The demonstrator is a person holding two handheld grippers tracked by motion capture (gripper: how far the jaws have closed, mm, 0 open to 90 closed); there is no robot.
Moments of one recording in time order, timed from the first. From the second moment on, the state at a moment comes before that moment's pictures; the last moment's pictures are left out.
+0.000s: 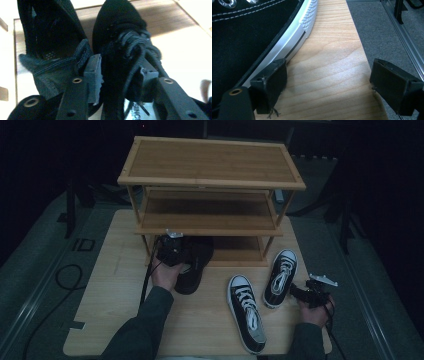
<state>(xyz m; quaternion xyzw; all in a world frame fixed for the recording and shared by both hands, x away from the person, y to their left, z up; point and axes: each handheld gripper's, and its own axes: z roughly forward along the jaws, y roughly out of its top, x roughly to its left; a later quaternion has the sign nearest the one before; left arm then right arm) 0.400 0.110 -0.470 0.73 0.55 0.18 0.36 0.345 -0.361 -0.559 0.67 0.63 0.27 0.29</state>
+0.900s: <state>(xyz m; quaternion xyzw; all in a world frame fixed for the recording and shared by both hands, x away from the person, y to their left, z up) 0.331 0.154 -0.449 0.76 0.48 0.18 0.39 0.345 -0.361 -0.559 0.67 0.63 0.27 0.29</state>
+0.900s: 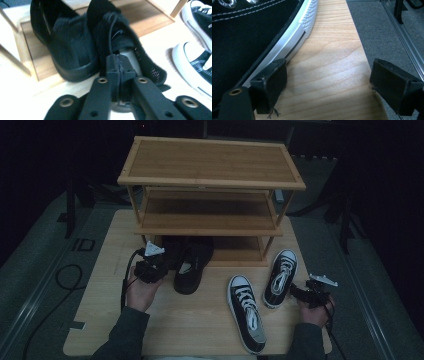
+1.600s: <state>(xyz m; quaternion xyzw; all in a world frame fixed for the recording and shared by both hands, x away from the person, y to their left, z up) 0.325 0.165 -0.490 0.77 0.50 0.16 0.35 0.345 -0.361 -0.559 0.67 0.63 0.27 0.29</state>
